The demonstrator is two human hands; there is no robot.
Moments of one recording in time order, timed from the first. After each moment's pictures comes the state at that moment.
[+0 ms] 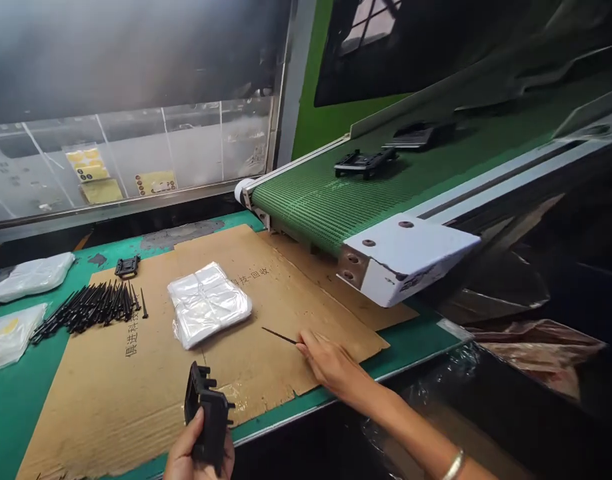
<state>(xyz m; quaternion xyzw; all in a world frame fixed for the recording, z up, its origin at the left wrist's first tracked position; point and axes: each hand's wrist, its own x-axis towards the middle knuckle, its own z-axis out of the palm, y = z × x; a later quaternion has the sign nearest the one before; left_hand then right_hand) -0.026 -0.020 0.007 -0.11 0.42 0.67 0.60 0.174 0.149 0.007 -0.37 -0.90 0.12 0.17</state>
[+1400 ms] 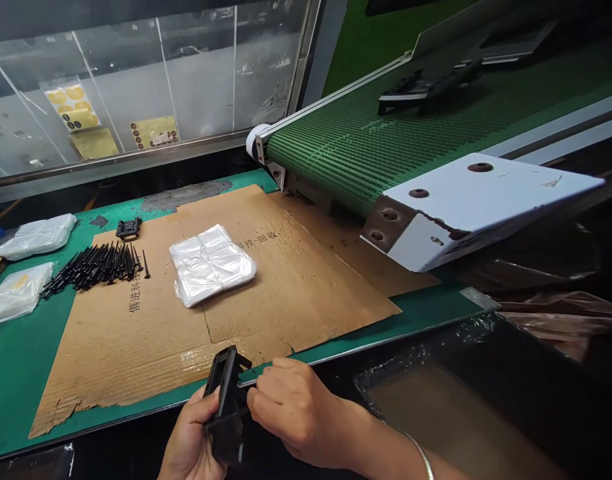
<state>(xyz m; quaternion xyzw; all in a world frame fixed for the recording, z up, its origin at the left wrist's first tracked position) -0.008 -0.035 0.002 -0.10 0.34 0.64 0.68 0.124 0.064 0.039 -0.02 -0.96 0.05 0.28</state>
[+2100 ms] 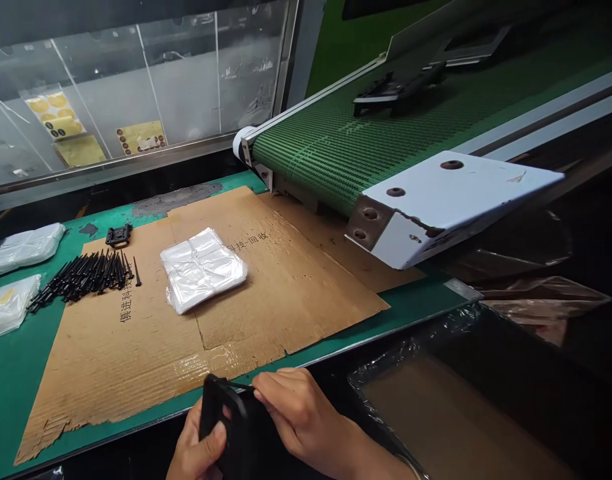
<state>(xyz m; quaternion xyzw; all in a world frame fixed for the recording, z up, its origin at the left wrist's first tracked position) 0.001 -0.053 -0.019 0.06 0.41 0.63 0.66 0.135 0.056 0.016 -0.18 -0.92 0.20 0.29</state>
